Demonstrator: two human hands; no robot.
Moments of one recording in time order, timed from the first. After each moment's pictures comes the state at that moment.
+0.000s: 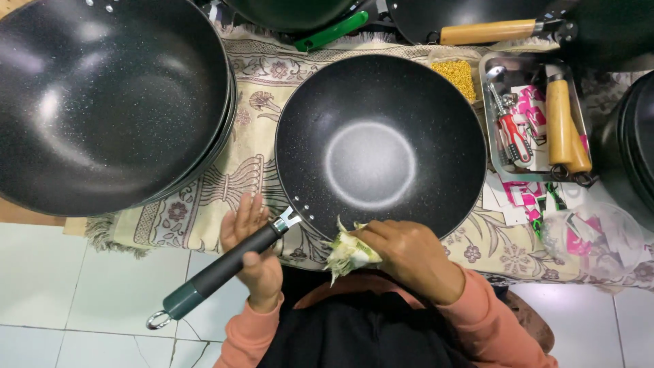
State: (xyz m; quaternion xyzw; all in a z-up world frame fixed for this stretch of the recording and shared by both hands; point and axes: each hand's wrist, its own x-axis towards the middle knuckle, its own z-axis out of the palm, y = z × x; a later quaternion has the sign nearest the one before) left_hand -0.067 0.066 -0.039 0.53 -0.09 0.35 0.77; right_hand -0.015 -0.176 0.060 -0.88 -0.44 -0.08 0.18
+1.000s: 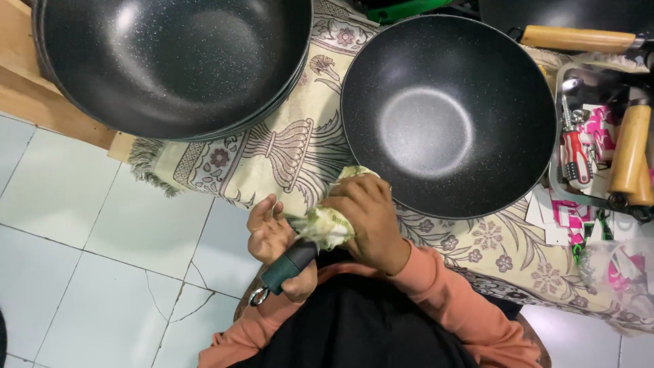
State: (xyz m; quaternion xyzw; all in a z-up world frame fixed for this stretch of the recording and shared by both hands) left_hand -0.087 0.047 -0.060 0.51 -0.09 0.60 0.61; right_hand -0.015 -0.069 0.006 -0.76 -0.49 -0.17 0.39
